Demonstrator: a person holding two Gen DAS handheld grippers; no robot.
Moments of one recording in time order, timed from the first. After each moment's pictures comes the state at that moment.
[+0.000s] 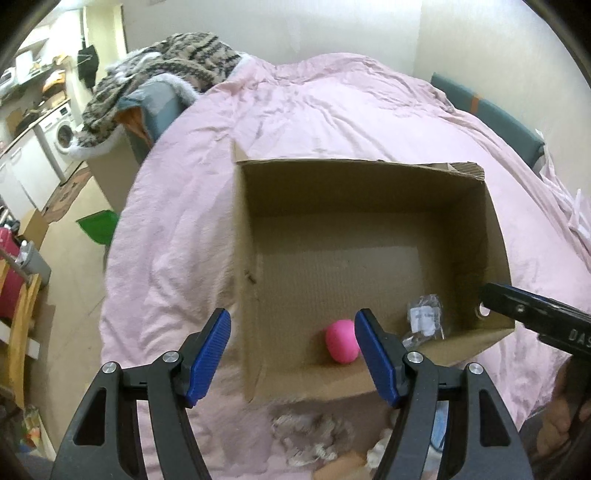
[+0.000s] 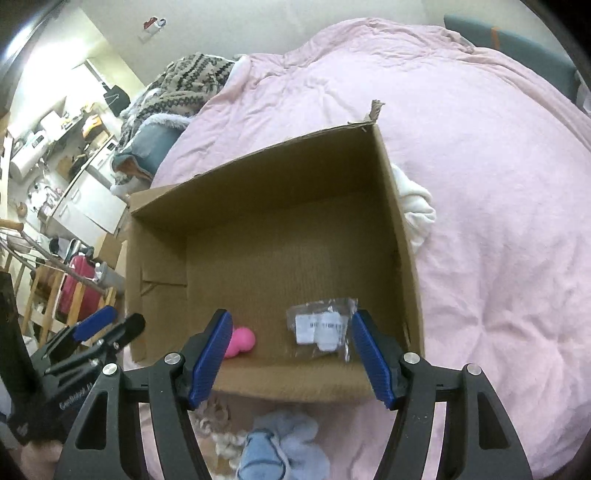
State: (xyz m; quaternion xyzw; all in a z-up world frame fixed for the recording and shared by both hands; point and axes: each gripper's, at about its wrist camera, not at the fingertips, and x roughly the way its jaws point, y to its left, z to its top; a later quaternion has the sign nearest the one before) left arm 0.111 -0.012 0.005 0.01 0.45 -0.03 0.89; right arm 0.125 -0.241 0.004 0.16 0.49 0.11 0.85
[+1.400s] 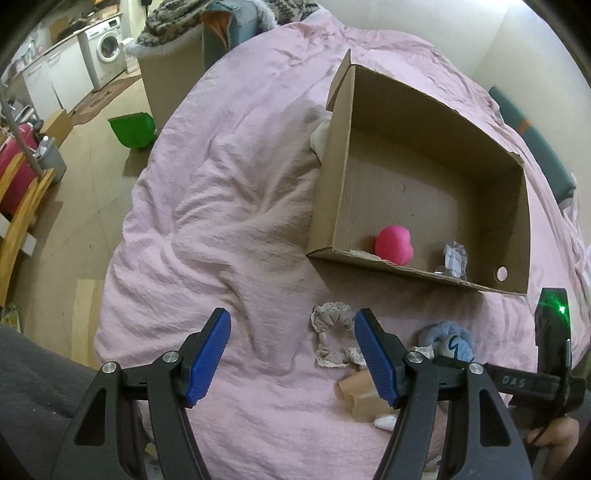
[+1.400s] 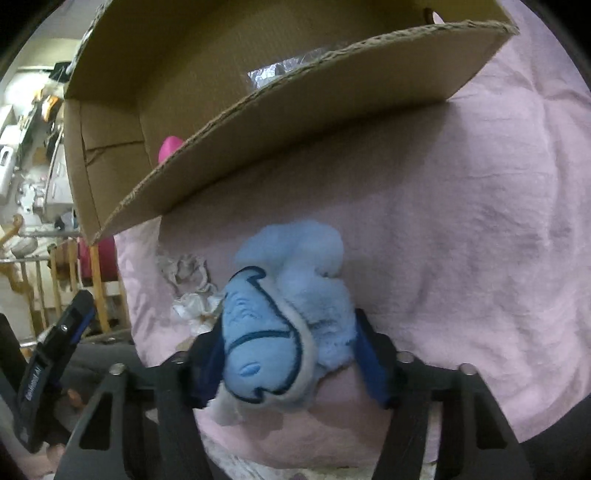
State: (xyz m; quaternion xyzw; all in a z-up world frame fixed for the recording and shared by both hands) left arm 0.044 0.046 -0.032 -0.10 0.53 0.03 0.84; right arm 0.075 -0.202 -0.117 0.24 0.69 0.13 0.68
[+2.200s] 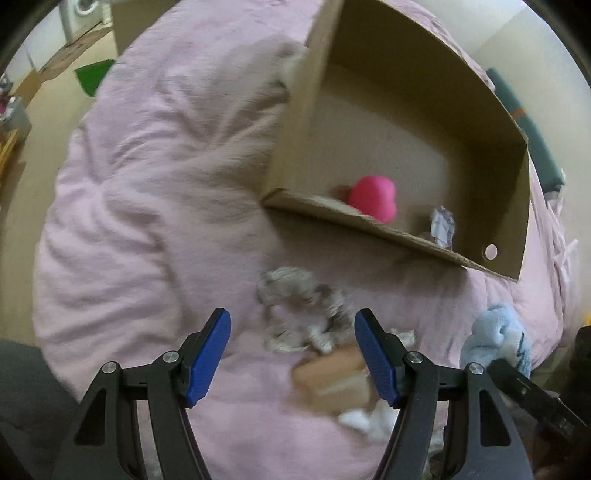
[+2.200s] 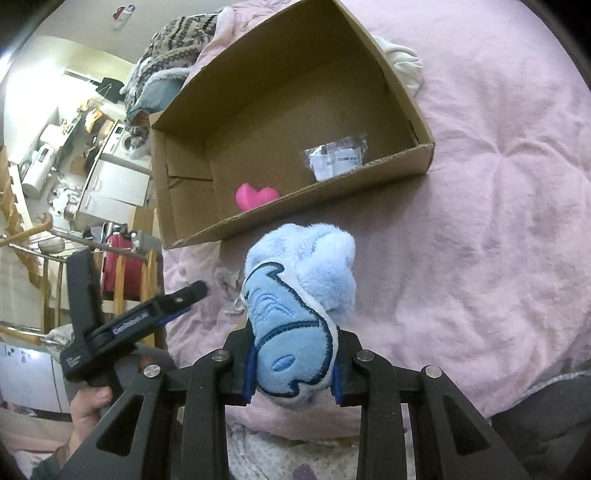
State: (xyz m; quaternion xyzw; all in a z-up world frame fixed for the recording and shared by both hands) left arm 0.069 0.021 -0.081 -0.16 0.61 -0.02 0.78; right arm 0.041 -0.232 -0.045 0.25 0.58 0.16 0.75
